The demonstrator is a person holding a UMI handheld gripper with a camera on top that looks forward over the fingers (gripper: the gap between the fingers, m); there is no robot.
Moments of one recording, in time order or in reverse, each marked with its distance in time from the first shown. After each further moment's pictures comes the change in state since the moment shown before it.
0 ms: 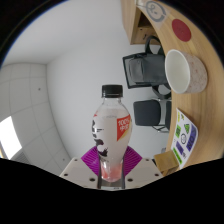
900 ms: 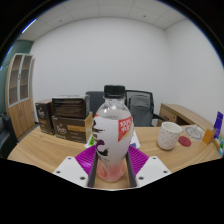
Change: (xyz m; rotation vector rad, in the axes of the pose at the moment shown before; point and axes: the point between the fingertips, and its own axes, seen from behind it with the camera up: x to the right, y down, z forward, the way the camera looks) arm 0.177 0.053 -0.098 -0.126 0.616 -1.669
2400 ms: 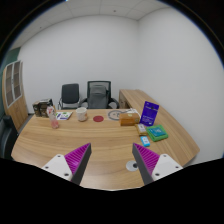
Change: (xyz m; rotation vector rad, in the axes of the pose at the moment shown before) arm 0.409 -0.023 -0.449 -0.215 0.126 0.049
